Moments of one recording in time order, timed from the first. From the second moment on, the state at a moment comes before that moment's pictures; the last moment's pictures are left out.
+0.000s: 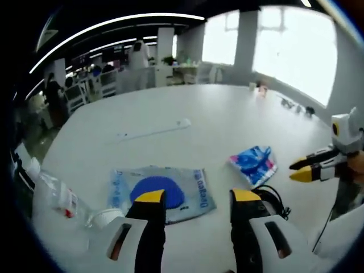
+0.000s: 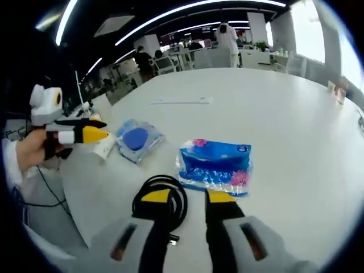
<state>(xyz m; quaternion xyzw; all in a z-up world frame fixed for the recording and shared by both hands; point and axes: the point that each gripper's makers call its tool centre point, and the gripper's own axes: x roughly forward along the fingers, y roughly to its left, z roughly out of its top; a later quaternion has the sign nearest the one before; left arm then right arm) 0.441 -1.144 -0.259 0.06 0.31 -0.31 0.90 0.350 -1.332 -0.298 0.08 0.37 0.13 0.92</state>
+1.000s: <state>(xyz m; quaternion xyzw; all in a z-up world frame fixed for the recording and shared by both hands) 0.462 -1.049 -0.258 0.05 0.32 -0.17 0.93 0.349 -1.320 -0.309 0.08 0.39 0.14 0.91</state>
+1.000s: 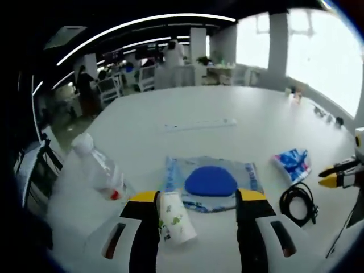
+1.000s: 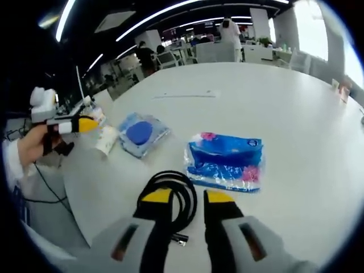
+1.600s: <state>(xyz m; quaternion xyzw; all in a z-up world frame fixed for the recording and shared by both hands) 0.455 -1.030 -0.285 0.00 0.35 -0.11 0.93 0.344 -1.330 -0.313 0.08 0.39 0.13 0.91</state>
